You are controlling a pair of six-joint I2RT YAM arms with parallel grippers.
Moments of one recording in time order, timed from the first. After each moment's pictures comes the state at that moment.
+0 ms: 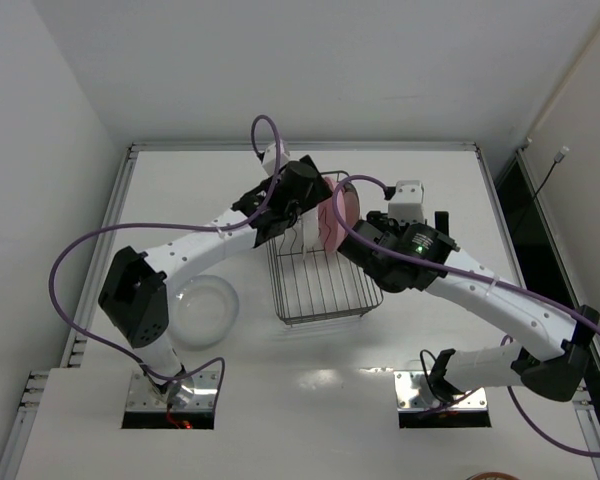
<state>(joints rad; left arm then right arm) -0.75 1.69 1.43 -0.23 -0.49 -0.98 0.96 1.28 1.34 -1.35 1.16 0.87</state>
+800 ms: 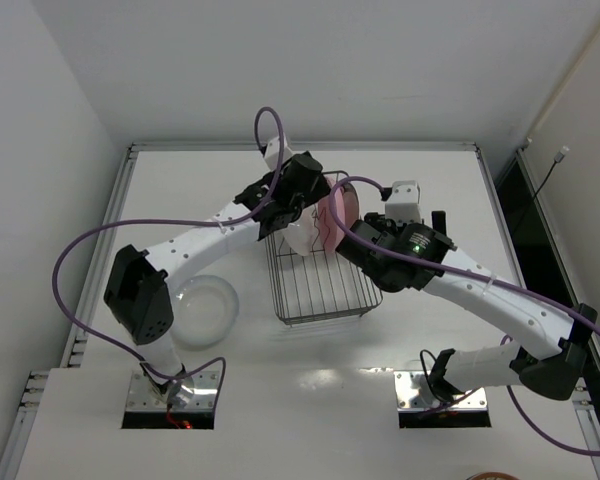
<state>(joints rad) -0.76 1.72 1.53 -0.32 -0.53 -0.96 0.96 1.29 1.34 -1.35 1.14 0.85</state>
